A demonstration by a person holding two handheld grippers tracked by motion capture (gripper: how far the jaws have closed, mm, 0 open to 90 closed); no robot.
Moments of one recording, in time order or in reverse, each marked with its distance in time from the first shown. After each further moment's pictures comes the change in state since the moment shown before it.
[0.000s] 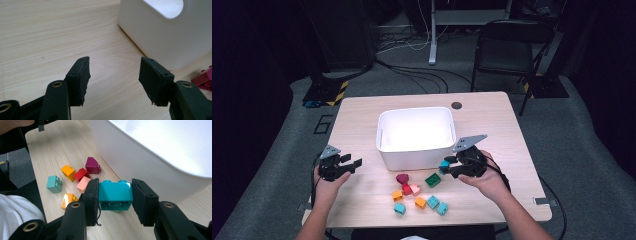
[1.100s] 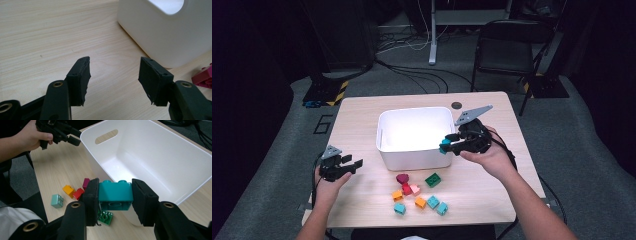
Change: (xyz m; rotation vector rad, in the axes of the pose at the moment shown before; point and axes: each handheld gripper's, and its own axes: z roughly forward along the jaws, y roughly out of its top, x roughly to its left) left arm -0.002 -0.001 0.002 0.012 -0.001 0.004; right arm -0.014 0.064 -0.041 -0.014 -0.013 -0.010
